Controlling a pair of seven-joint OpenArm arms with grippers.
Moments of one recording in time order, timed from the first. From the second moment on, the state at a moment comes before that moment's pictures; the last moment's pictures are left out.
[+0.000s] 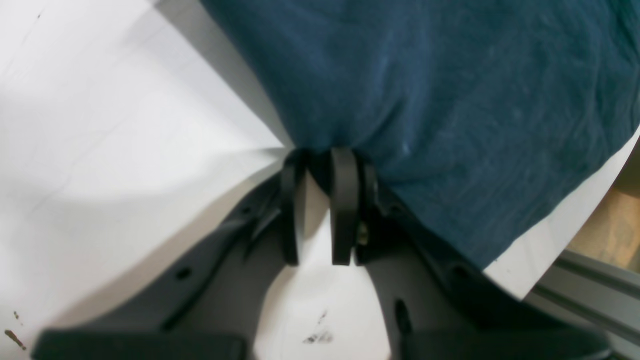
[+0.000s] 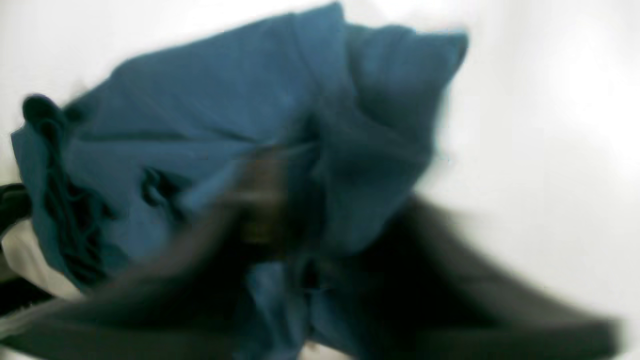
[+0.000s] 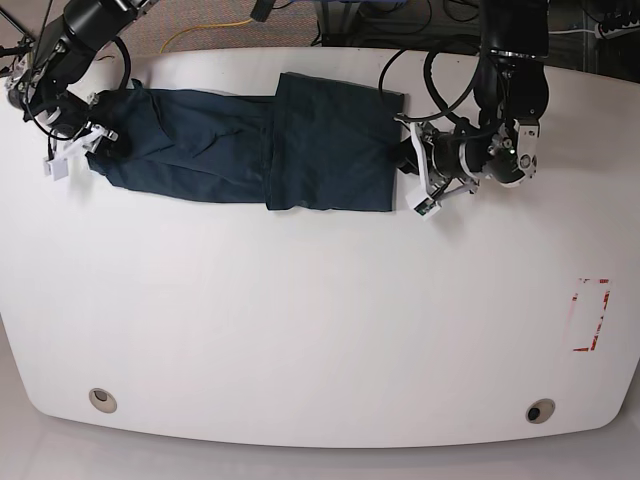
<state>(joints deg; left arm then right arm) 1.3 -10.2 1.1 90.0 -29.6 -41.1 67.8 -1.8 15.3 54.1 73.1 46.6 41.1 -81.0</state>
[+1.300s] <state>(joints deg) -11.6 6.7 3.0 68.1 -27.5 -37.0 65.8 -5.7 4.2 33.5 105.5 47.8 40.9 -82.6</state>
